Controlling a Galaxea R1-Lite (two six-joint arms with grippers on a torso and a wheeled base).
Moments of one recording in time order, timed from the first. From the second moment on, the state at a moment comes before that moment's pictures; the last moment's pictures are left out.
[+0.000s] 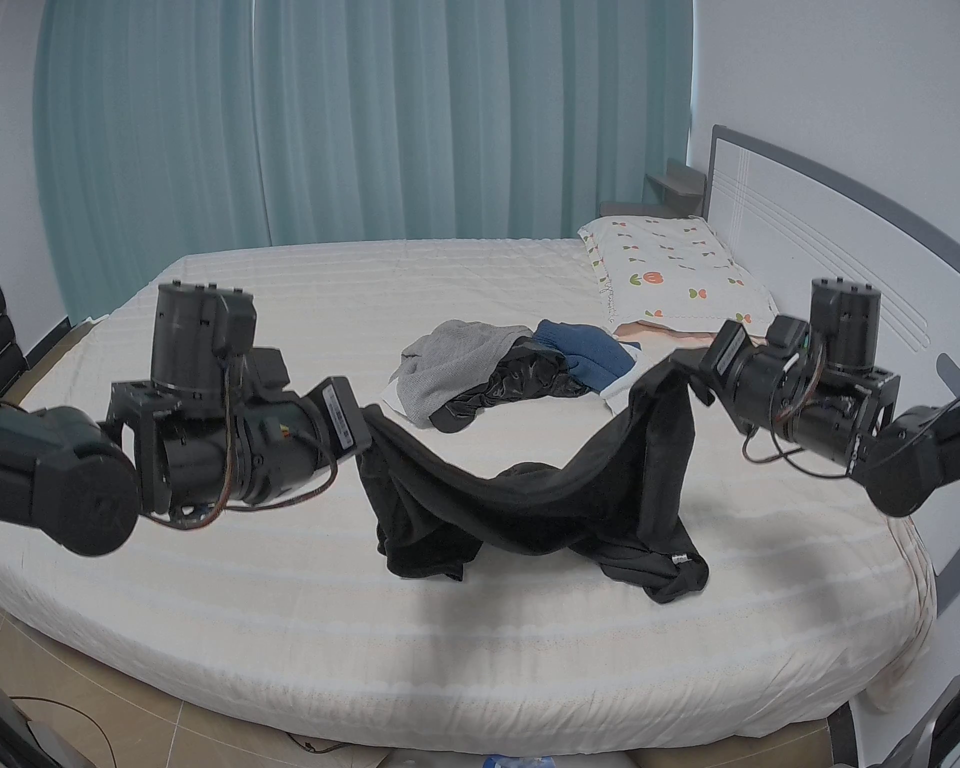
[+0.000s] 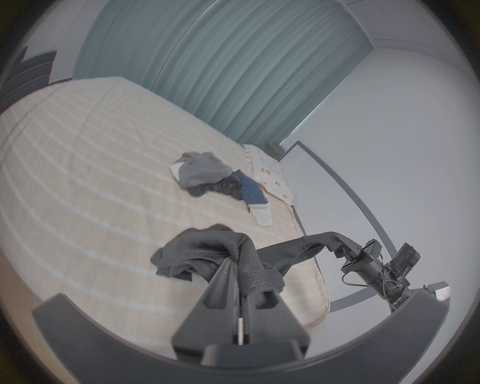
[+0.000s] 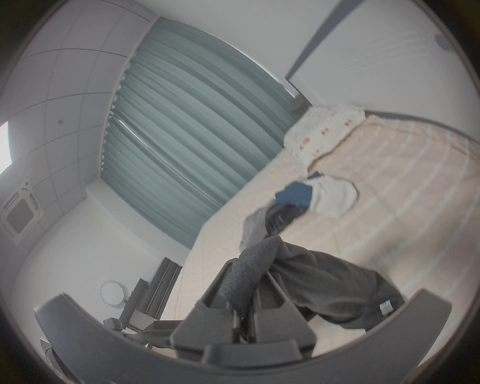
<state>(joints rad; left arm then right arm) -0.49 1.66 -0.86 -0.35 -0.07 -0.72 0.38 1.79 -0.86 -0.72 0.04 0.85</state>
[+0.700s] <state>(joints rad) -0.53 1.75 -0.60 -0.60 -0.10 -0.81 0.43 1.83 -0.69 -0.82 0.05 0.86</state>
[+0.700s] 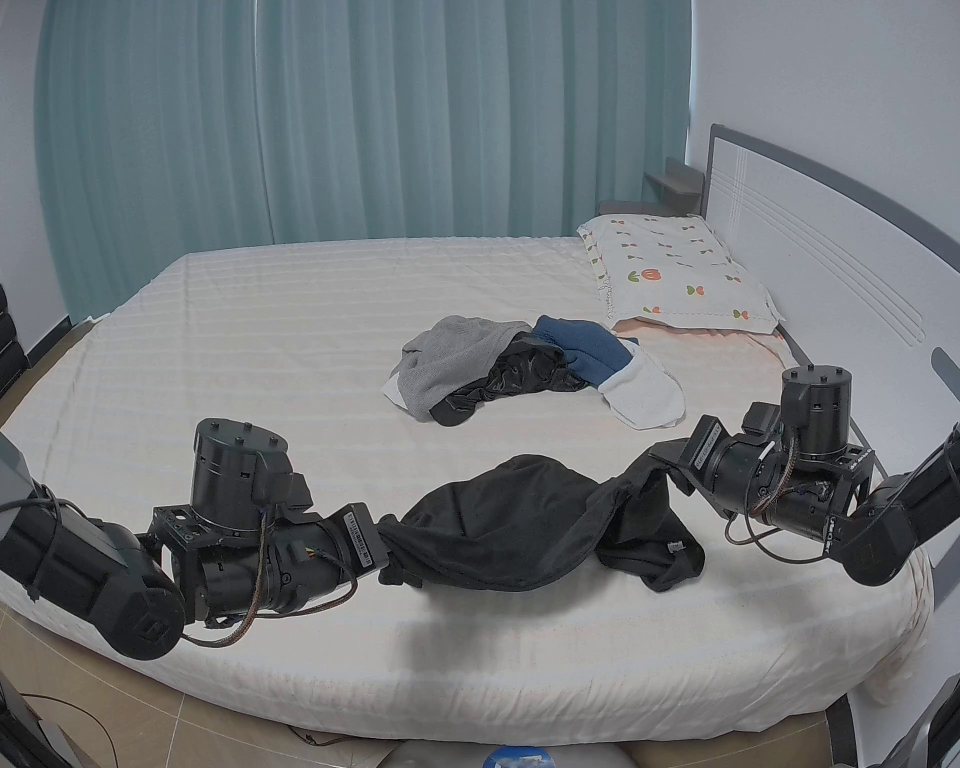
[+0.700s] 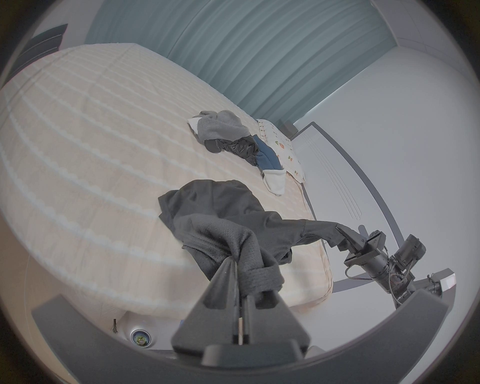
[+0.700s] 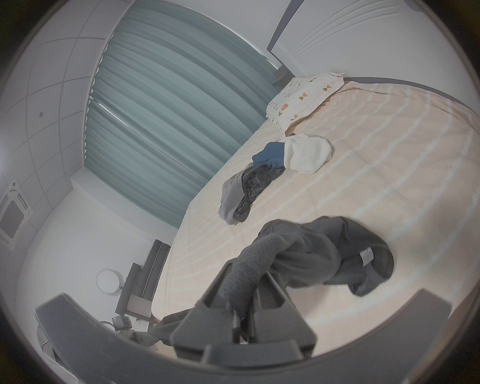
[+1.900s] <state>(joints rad) -0.41 1.67 -0.66 -0.61 -0.09 -0.89 0.44 1.84 -0.79 -0.86 -0.06 0.85</state>
